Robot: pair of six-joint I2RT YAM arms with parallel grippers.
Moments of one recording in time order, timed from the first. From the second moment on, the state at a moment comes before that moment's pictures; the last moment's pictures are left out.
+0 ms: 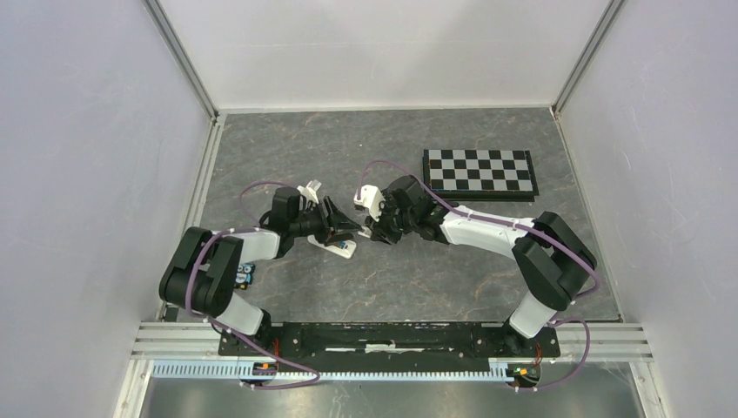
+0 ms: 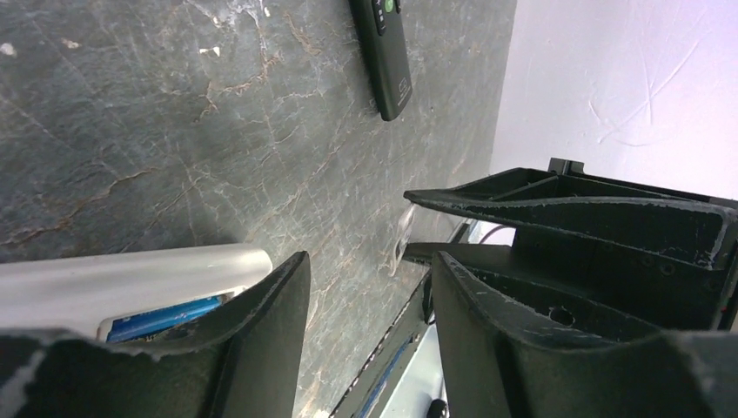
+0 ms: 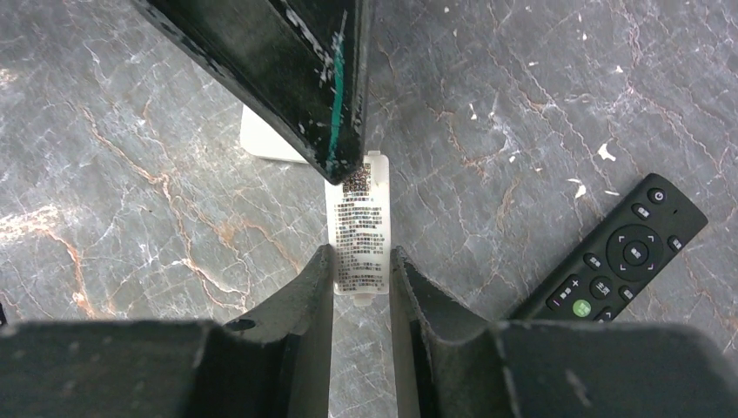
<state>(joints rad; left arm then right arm) -0.28 1.52 0.50 0.40 0.74 -0.91 0.79 1.66 0.98 -0.07 -0.34 -0.32</state>
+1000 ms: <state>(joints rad) -0.28 1.58 0.52 0.54 0.82 -0.98 0.73 1.65 0.96 0.03 -0.44 -0.08</state>
